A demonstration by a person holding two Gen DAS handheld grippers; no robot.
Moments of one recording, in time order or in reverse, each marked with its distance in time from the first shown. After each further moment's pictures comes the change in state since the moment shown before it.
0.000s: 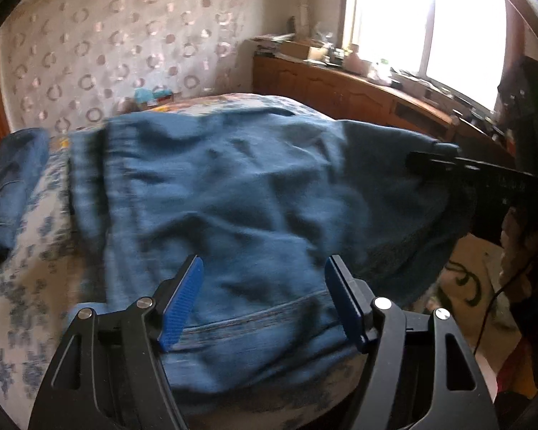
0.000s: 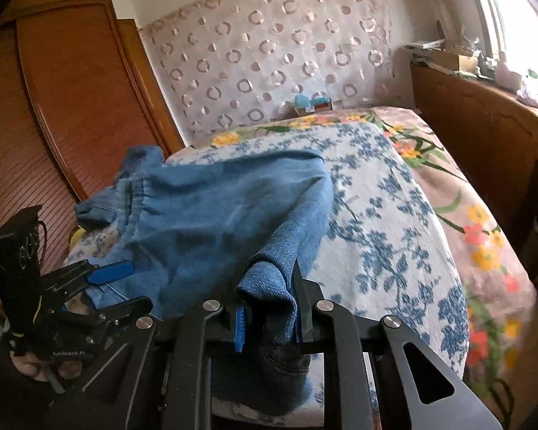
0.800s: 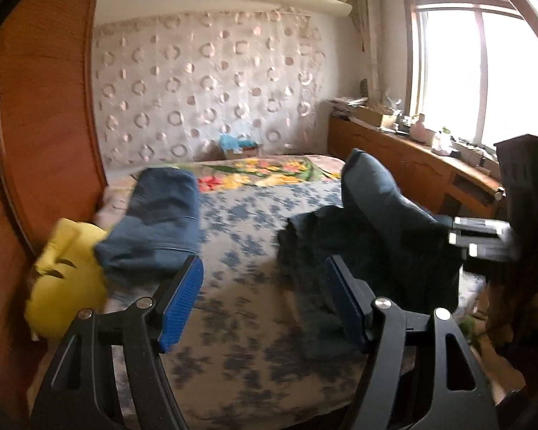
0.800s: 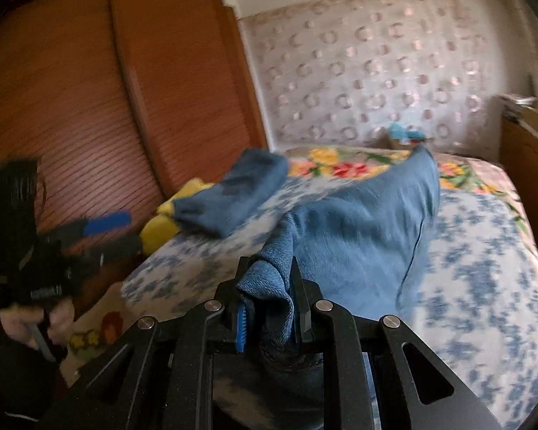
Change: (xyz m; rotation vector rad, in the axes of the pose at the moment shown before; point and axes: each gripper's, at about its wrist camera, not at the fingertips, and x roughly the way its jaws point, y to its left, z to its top) left arm -0.157 0.119 -0.009 -0.122 -0.227 0.246; right arm 0.073 0.142 0.027 -0.248 -0.010 0.267
